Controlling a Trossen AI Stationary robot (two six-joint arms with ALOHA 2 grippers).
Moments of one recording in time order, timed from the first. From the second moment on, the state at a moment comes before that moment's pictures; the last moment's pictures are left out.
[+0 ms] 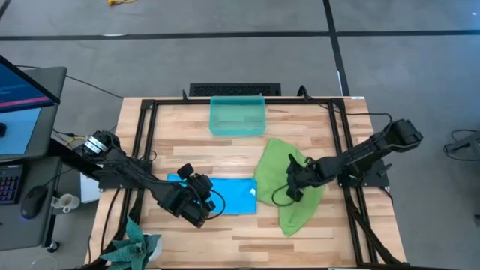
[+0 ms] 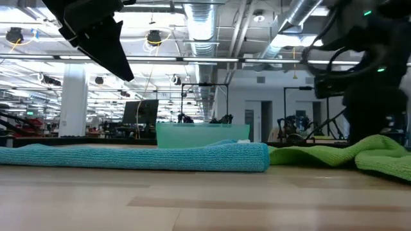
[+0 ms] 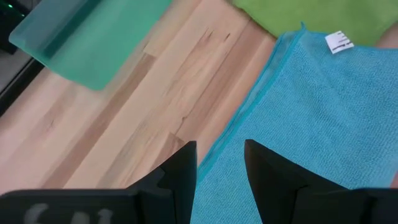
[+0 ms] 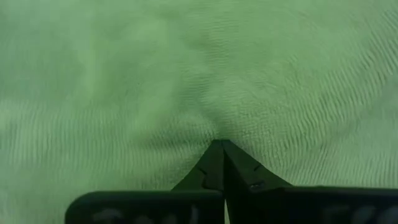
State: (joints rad) left arm -0.56 1.64 1.12 -0.89 -0.79 -1.01; right arm 0.29 1.43 0.59 -0.53 0.21 0.81
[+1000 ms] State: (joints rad) left arm -0.56 1.64 1.12 -0.90 -0.79 -1.01; right arm -0.52 1.44 0.60 -0.54 0.30 0.56
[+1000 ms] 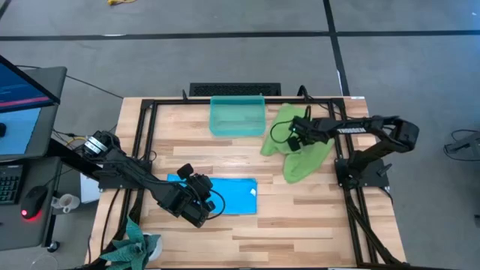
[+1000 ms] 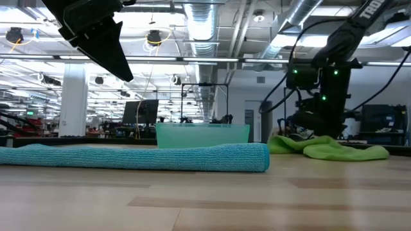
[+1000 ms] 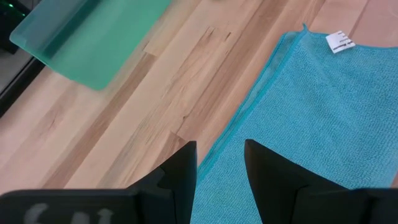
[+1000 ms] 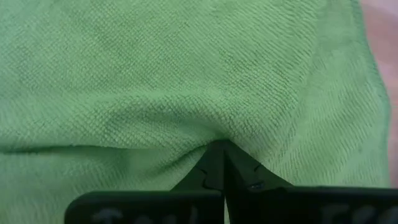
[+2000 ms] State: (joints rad) left arm -0.56 1.64 1.12 -0.90 -0.76 -0.99; right arm -0.04 1.31 0.72 -0.74 0.35 0.66
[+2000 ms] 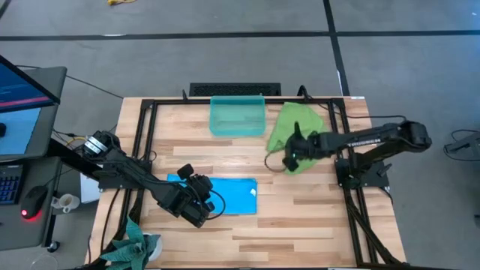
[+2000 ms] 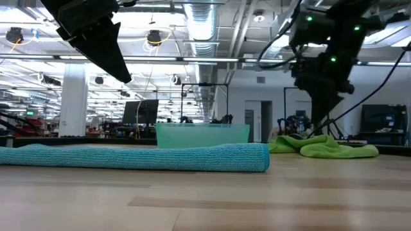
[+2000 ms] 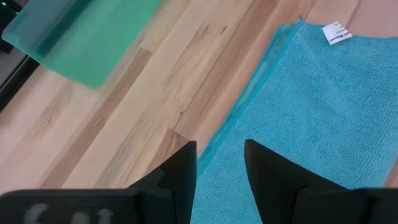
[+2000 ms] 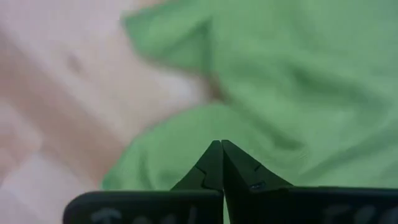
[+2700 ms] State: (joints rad) left arm -0.56 1.64 1.12 -0.90 -0.77 -1.01; right arm -0.14 1.58 0.68 -0.90 0.43 0.75
